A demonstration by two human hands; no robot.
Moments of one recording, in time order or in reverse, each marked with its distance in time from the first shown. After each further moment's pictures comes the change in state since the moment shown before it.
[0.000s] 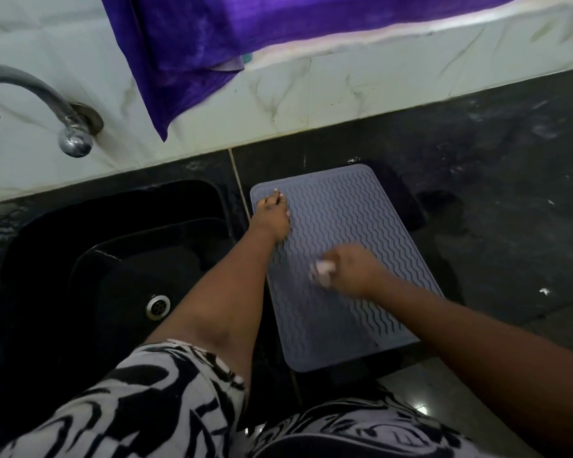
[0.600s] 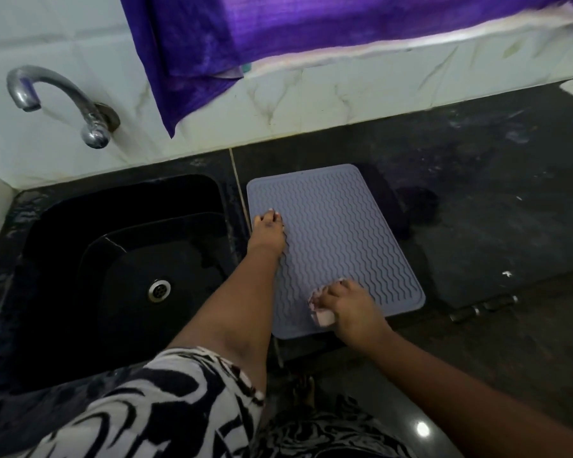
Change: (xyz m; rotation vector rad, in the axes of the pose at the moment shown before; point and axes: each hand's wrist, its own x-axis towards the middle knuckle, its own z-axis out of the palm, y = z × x) left_hand -0.086 0.029 0.036 -0.170 0.154 -0.048; right_hand -0.100 0.030 0.078 -0.346 0.145 -0.158
